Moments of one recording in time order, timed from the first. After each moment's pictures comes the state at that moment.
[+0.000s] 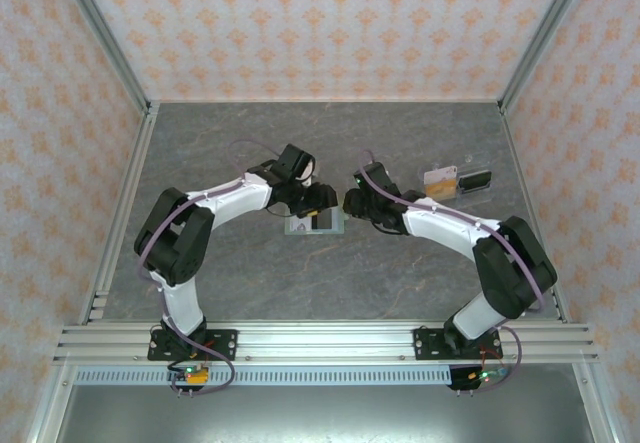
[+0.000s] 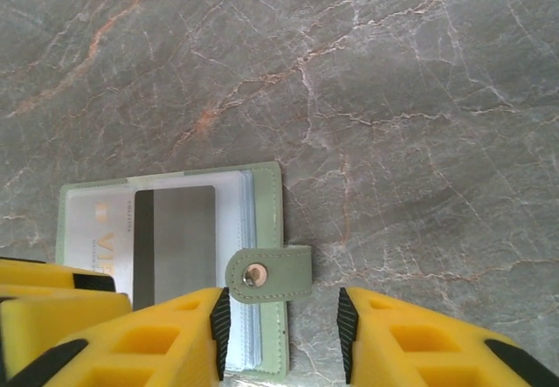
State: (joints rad) left arm -0.51 1.84 1.22 -0.39 0.41 -0.78; right arm 0.62 1.56 0.93 -0.26 0.06 0.72
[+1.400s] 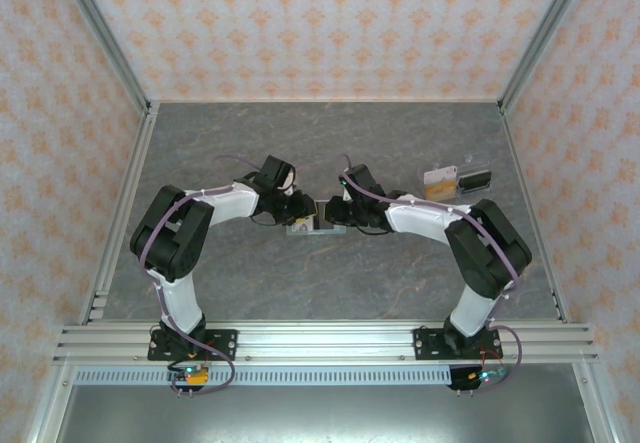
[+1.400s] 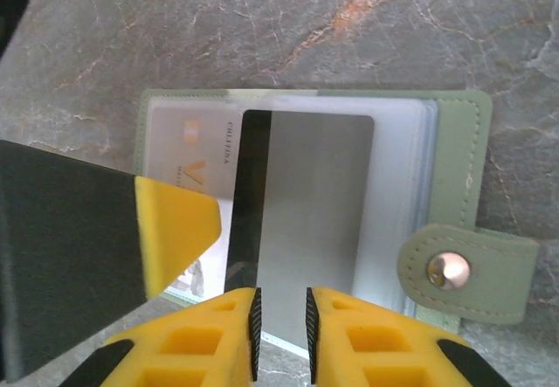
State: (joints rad) left arm -0.41 1.85 1.03 -0.23 0.45 -0.82; right arm 0.65 1.72 0.98 -0.15 -0.20 0.66
